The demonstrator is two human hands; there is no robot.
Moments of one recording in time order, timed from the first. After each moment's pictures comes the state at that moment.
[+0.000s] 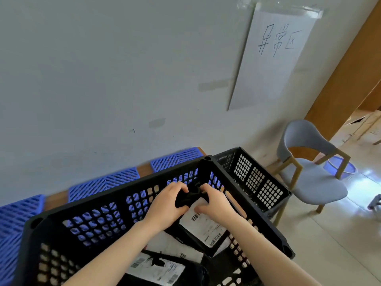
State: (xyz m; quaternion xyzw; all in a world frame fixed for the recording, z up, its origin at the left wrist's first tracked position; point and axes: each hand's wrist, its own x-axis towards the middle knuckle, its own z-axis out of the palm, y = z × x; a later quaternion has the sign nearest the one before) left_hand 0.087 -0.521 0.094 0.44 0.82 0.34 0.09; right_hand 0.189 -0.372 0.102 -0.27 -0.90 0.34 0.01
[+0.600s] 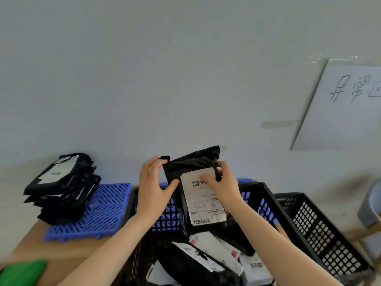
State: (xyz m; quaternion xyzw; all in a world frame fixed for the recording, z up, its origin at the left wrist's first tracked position) left_hand 0.107 -0.684 0.192 0.21 0.83 0.45 -0.25; right_hand 0.157 -0.489 0.223 -0.09 -0.81 0.56 0.17
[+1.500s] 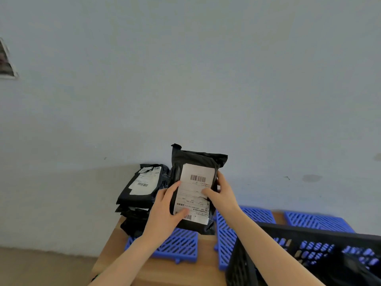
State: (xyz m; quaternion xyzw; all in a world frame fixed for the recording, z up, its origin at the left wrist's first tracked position) left_hand -0.020 -0.980 0.154 0.13 0.86 0.48 -0.11; right_hand -0.027 -0.796 0.205 -0.04 -0.80 0.60 0.06
